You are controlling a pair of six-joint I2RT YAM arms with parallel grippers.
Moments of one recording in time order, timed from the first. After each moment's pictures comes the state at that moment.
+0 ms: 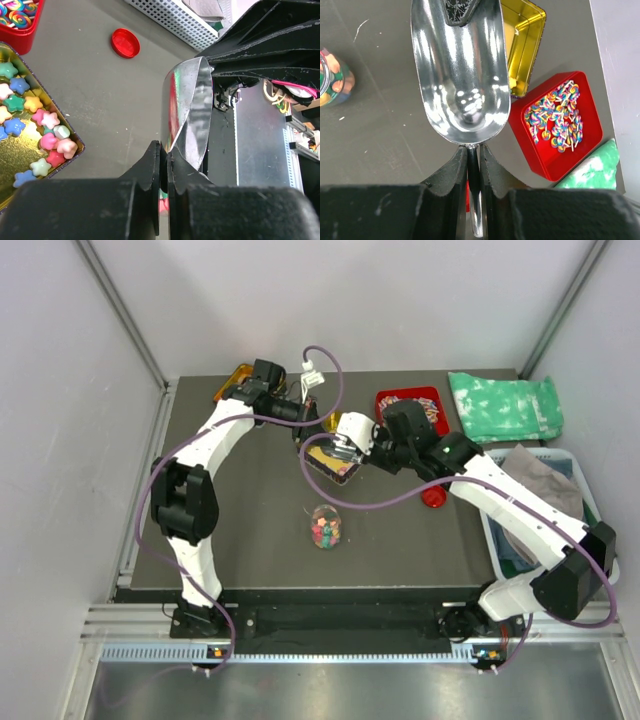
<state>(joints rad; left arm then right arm) -0.32 1.93 1.74 -0.76 1.22 0.24 0.71 1.39 1.37 -0.67 0.00 -0.63</state>
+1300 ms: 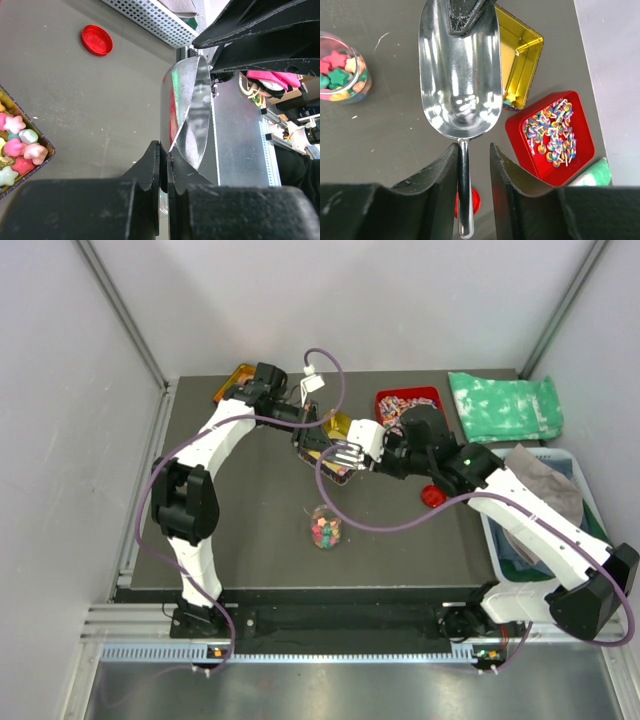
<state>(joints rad) -0.32 1.93 1.74 -0.85 1.31 0.30 0.70 1.26 1.28 -0.63 -0.11 -0.68</state>
